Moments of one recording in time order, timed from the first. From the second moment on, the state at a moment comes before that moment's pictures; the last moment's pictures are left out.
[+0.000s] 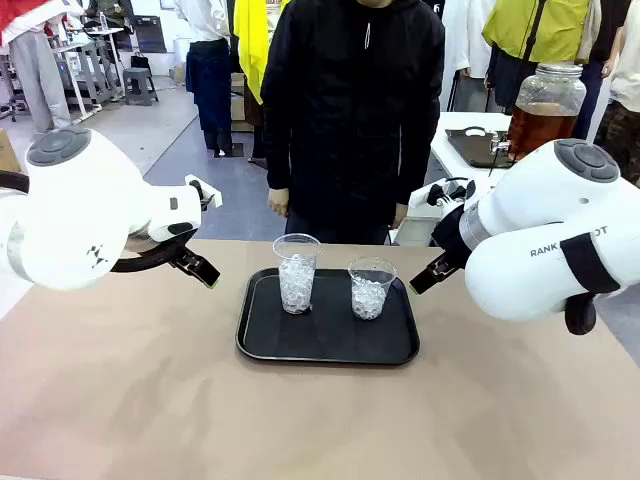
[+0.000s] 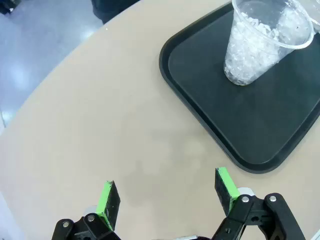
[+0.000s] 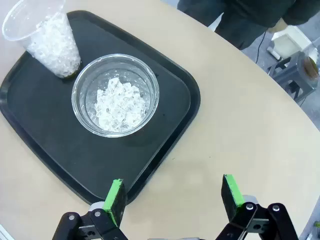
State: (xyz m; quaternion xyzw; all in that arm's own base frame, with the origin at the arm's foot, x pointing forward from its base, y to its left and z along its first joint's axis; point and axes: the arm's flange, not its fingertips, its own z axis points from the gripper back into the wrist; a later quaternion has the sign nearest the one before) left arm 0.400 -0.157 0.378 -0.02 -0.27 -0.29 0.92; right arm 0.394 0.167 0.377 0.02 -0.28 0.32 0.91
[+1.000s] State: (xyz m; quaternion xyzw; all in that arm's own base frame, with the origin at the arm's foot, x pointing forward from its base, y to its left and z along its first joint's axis) left arm 0.400 -0.157 0.378 -0.02 -0.27 -0.29 0.92; right arm 0.394 0.167 0.377 0.02 -0.28 0.32 0.91
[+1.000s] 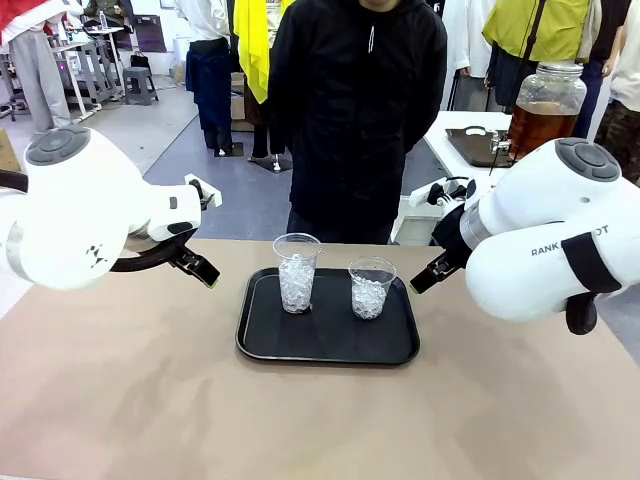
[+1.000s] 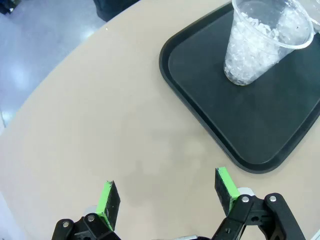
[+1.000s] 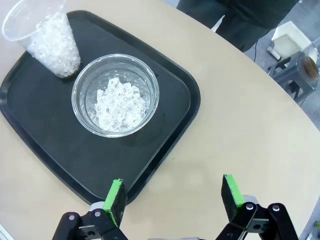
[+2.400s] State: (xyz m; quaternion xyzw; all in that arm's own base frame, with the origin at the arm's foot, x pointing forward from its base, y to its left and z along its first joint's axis) left arm 0.403 -0.151 0.522 -0.12 -0.27 -0.26 0.92; right arm 0.363 0.117 0.490 0.17 -0.30 0.28 0.90
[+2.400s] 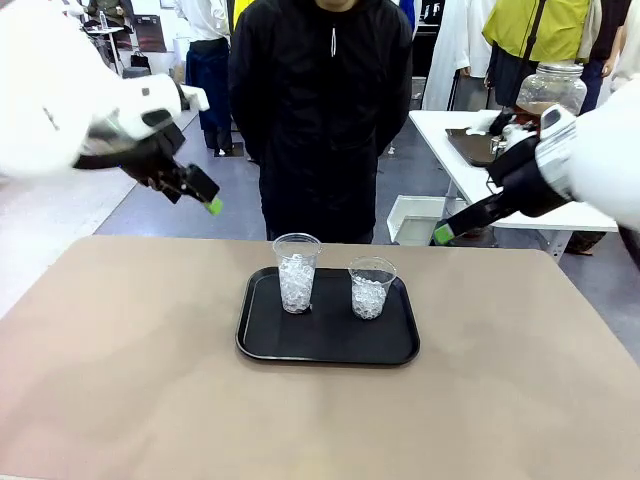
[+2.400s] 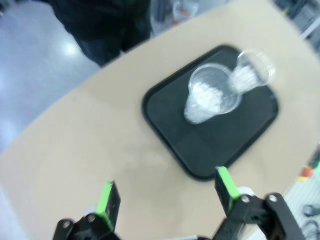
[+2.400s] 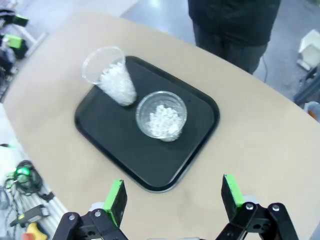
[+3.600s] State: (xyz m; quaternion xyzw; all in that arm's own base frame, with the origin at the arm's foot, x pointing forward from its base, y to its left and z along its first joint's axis) left arm 0.461 -0.064 0.475 -0.42 -0.14 -0.06 0.90; right arm 0.424 0.027 0.460 0.52 -0.19 0.20 0.81
